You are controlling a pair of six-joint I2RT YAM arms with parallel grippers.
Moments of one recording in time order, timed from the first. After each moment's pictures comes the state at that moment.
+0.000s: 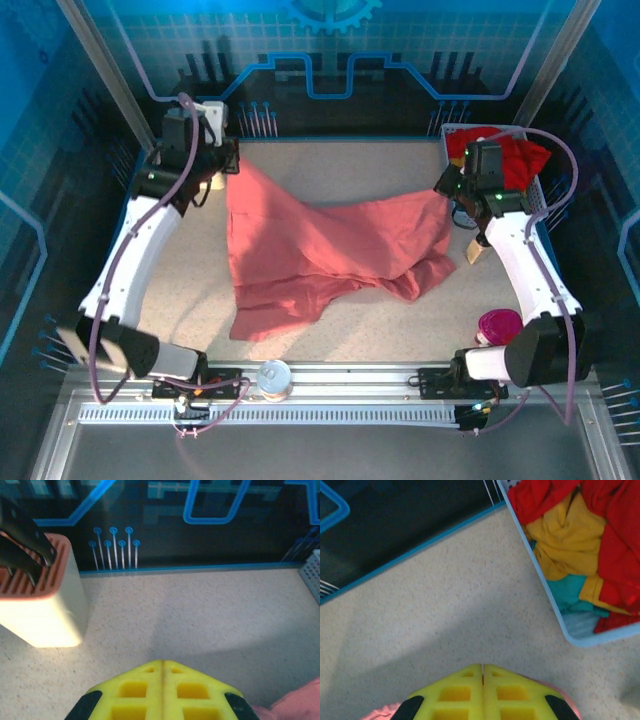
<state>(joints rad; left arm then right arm) -0.14 1.45 1.61 -0.66 0.00 -0.14 0.07 1.35 1.27 -0.58 0.08 0.52</state>
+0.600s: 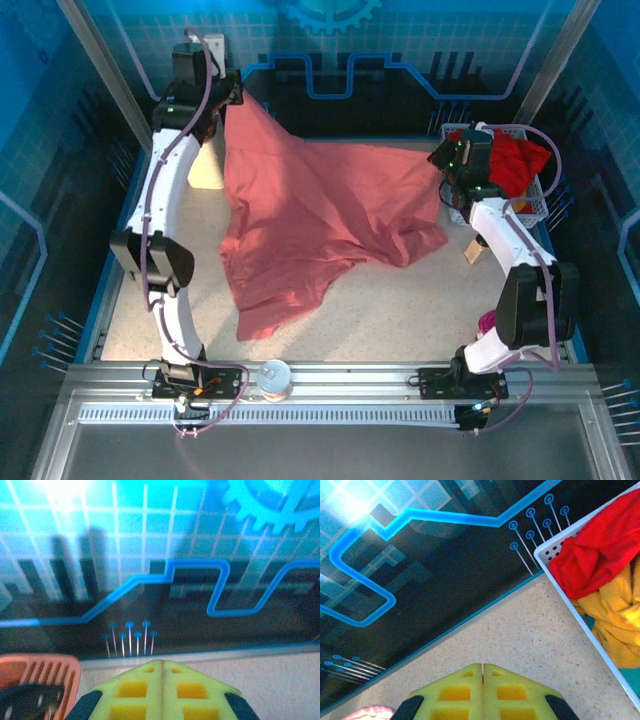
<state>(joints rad) -0.07 2.01 2.31 -0.60 0.01 -0.11 0.05 1.57 1.22 -0.01 0.09 0.66</state>
